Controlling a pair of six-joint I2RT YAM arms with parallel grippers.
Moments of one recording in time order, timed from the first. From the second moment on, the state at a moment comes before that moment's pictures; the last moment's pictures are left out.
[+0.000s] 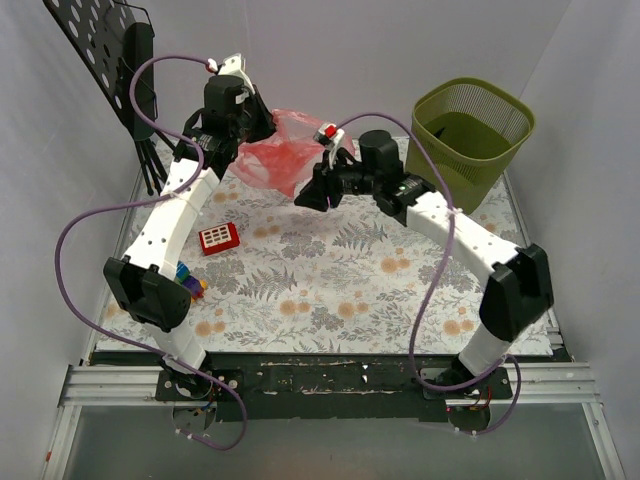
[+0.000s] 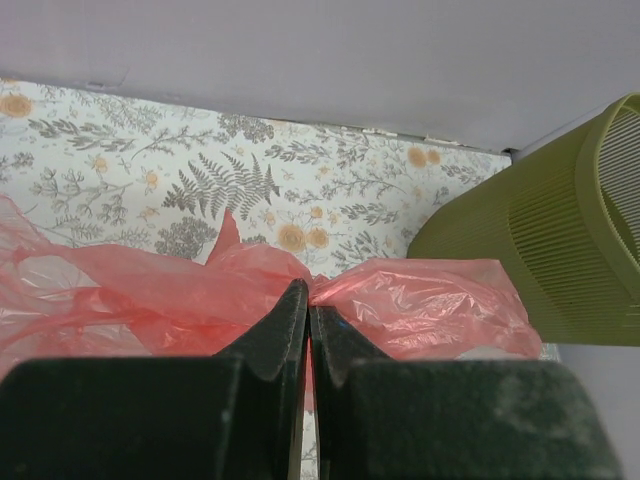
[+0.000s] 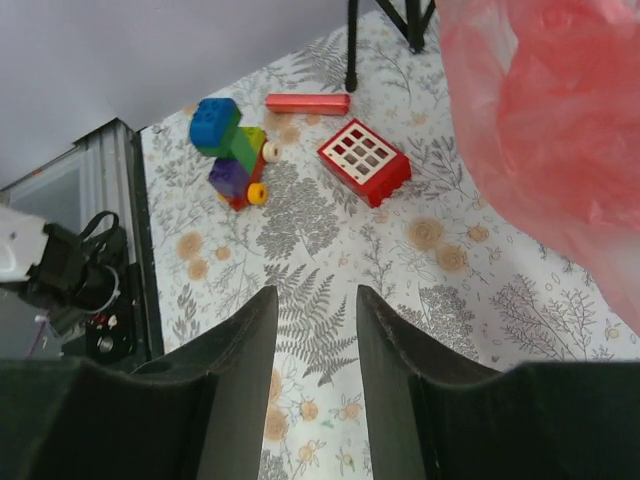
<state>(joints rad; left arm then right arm) -0.35 1.71 1.92 -0.55 -0.05 -0.50 0.65 1.59 1.45 -0.14 -0.71 0.08</state>
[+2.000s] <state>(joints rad) -0.35 1.68 1.89 -0.52 0.20 -0.50 0.61 1.95 1.81 -0.17 -0.23 0.56</state>
